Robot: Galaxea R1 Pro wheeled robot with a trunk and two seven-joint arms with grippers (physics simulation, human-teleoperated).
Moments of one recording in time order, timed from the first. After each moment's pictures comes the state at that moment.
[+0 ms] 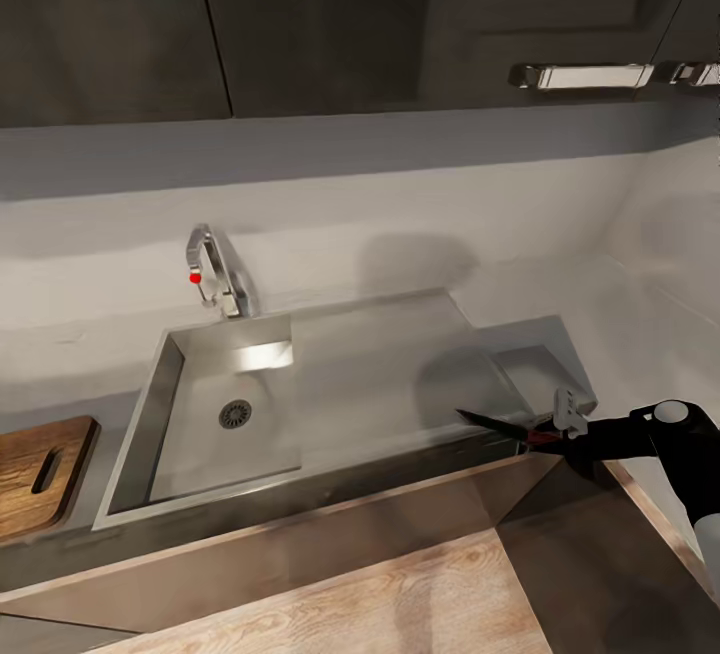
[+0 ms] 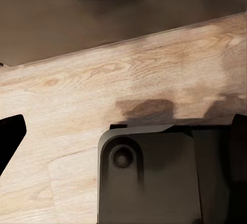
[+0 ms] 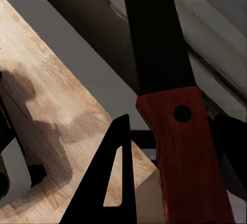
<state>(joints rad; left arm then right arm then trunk) 0.19 0.02 -0.13 -0.57 0.07 -0.54 0.09 -0.74 -0.40 -0.23 -0.91 0.67 0.00 1.44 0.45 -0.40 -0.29</state>
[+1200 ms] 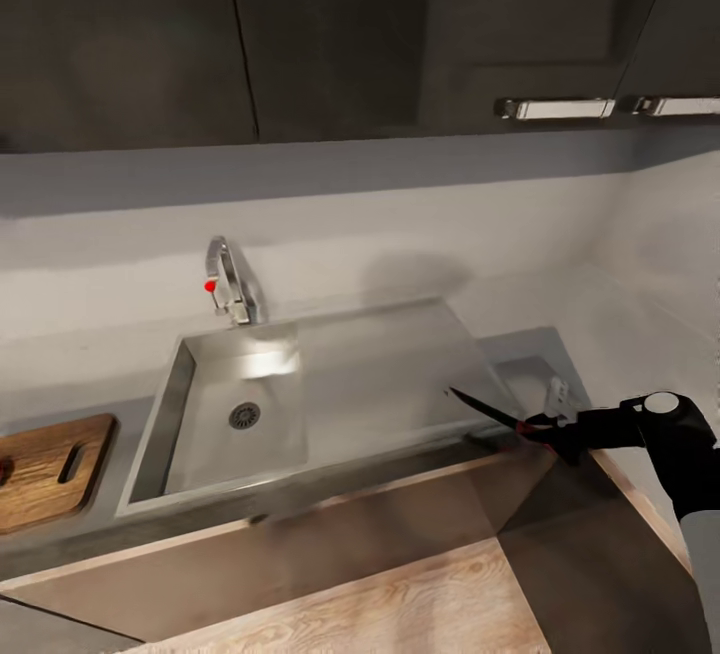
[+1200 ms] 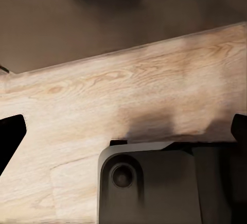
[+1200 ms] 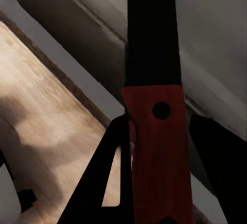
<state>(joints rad) 0.19 0.02 -0.13 -0.57 0.07 -0.54 0.09 -0.74 -0.36 -0.24 -0.99 0.66 0.09 1.43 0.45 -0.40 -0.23</state>
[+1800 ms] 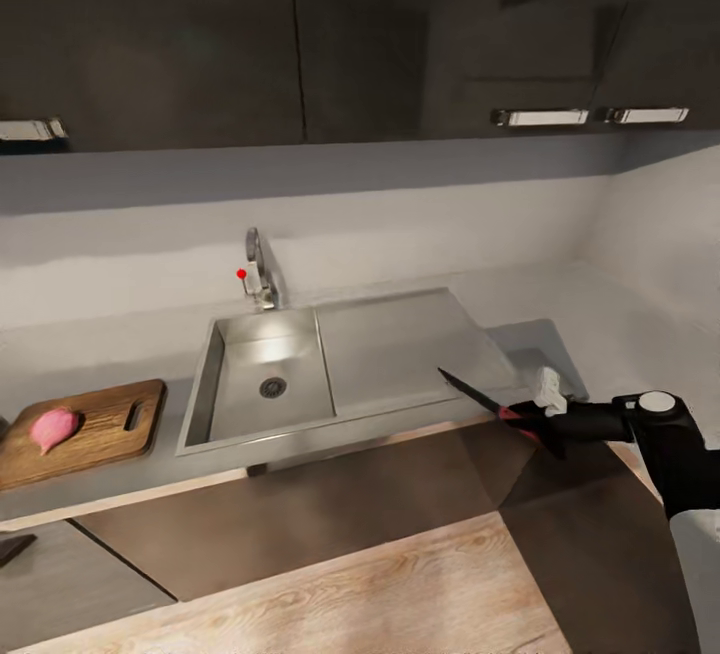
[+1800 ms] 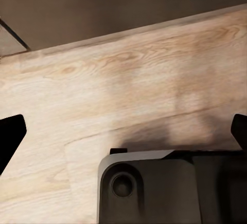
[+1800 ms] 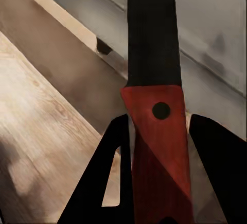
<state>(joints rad) 0.19 0.02 -0.13 -0.57 0.07 -0.54 0.09 -0.74 -0.33 -0.24 -1.00 0.51 0.09 1.42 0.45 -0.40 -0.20</state>
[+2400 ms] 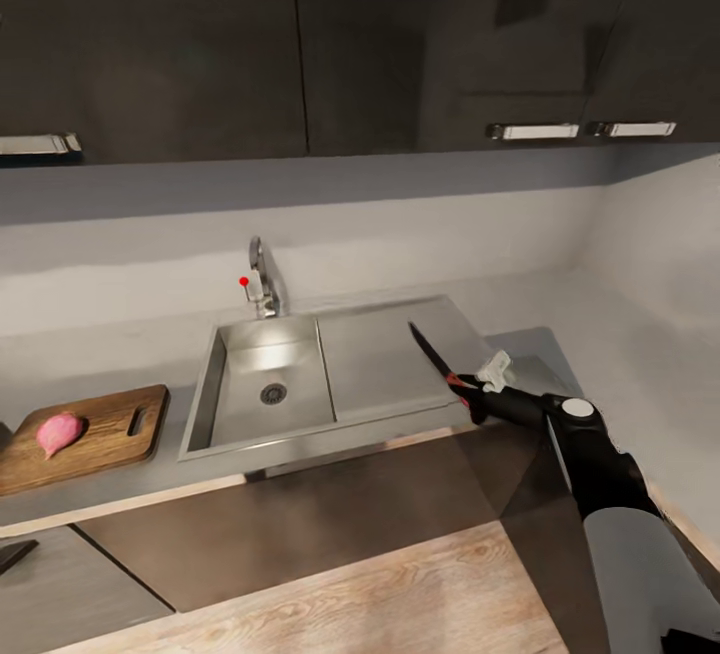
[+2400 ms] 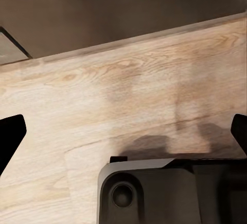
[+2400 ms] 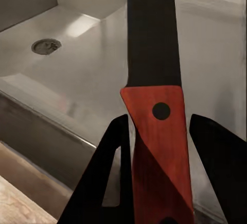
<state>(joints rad) 0.19 0.02 -0.13 -0.57 0.07 -0.54 0.09 -0.74 -0.09 -0.24 -0.96 0.39 0.08 1.01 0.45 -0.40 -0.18</state>
